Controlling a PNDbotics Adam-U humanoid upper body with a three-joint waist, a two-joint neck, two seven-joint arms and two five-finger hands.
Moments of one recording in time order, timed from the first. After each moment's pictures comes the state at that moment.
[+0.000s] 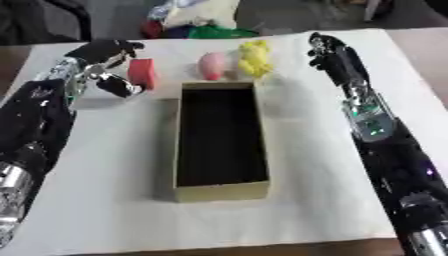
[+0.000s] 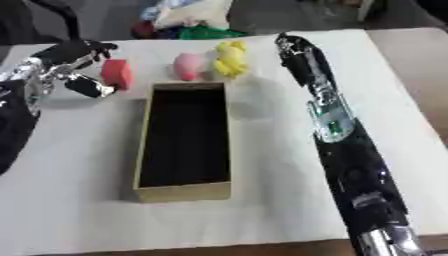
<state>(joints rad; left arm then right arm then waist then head) -1.18 0.39 0.14 -0.45 -1.42 -0.39 -0.10 -1.01 -0.08 -0.18 -0.79 0.56 -0.14 -0.02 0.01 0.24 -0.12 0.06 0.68</state>
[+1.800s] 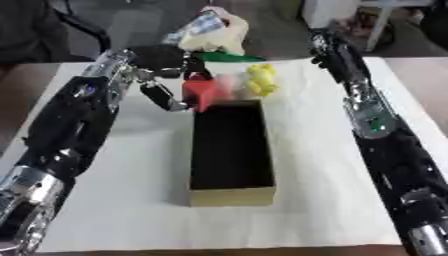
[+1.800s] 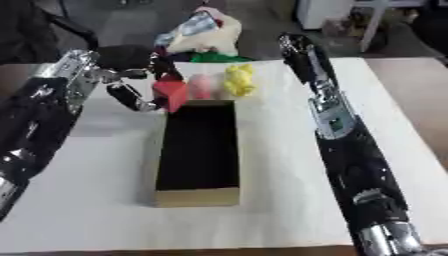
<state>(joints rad) -1.13 0.27 -0.16 -0.71 -1.21 -0.88 -0.22 -1.00 -0.08 -0.18 -0.78 0.56 -0.13 -0.02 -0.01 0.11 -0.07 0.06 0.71</state>
